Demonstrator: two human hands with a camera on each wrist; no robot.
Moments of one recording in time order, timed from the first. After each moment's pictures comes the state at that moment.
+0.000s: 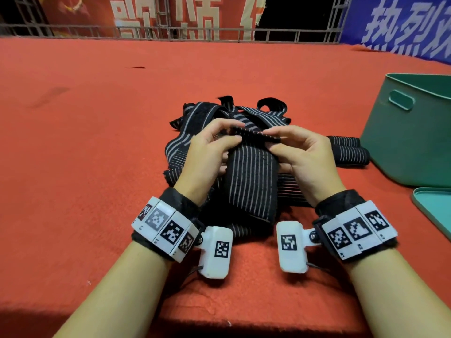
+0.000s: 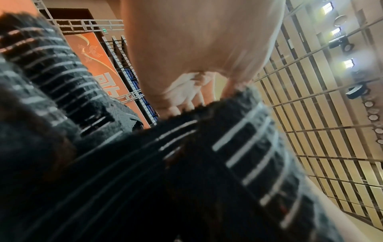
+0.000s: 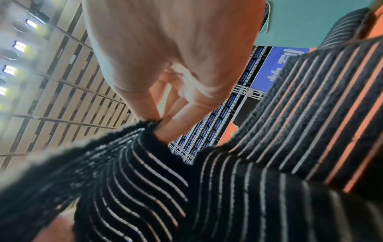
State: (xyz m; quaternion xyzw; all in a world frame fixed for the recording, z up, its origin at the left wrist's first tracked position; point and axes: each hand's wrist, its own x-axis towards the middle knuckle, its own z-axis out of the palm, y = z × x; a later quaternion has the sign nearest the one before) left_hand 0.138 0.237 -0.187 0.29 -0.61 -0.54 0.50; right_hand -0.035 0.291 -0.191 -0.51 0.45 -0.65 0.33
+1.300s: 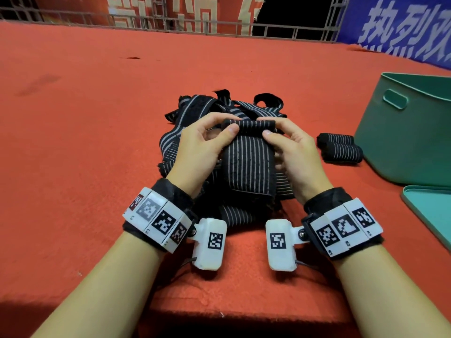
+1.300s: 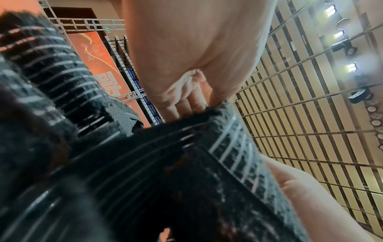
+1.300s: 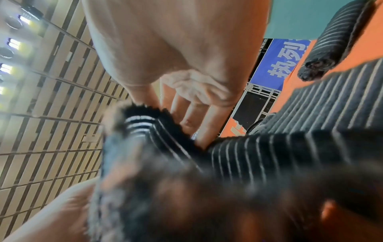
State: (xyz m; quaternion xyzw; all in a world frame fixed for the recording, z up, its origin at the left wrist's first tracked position) left_hand 0.140 0.230 -0.193 0.27 -0.63 -0.51 0.53; right_hand -0.025 0.287 -0.189 -0.47 0.50 -0.63 0.36
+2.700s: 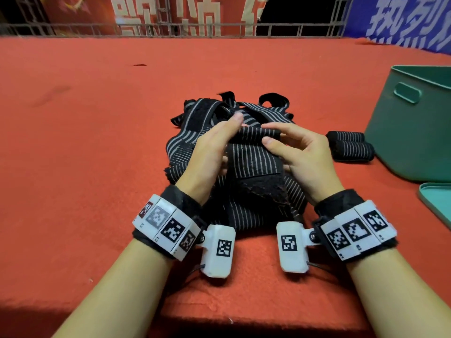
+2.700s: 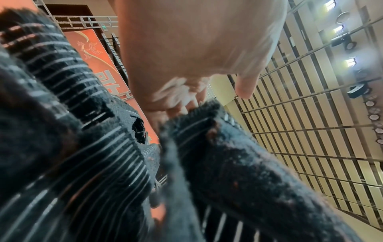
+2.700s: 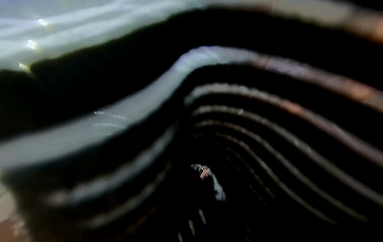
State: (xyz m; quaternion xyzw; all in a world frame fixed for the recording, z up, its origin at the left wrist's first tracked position) left_hand 0.134 0.238 -0.187 0.32 -0.59 -0.60 0.44; right_hand -0.037 0.285 -0.202 -0.53 0.48 -0.64 0.30
